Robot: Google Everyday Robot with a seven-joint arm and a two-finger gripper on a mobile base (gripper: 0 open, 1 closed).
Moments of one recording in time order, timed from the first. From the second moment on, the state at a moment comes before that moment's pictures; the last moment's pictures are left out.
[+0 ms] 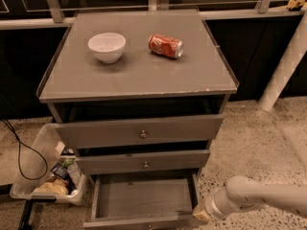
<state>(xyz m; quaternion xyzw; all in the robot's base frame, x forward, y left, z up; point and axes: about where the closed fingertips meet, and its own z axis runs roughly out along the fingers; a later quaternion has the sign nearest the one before) 0.407 -0.199 0.350 -0.49 0.84 0.17 0.15</state>
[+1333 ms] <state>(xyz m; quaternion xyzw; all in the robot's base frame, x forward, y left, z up) 0.396 -0.174 0.271 -0.53 0.80 0.20 0.18</state>
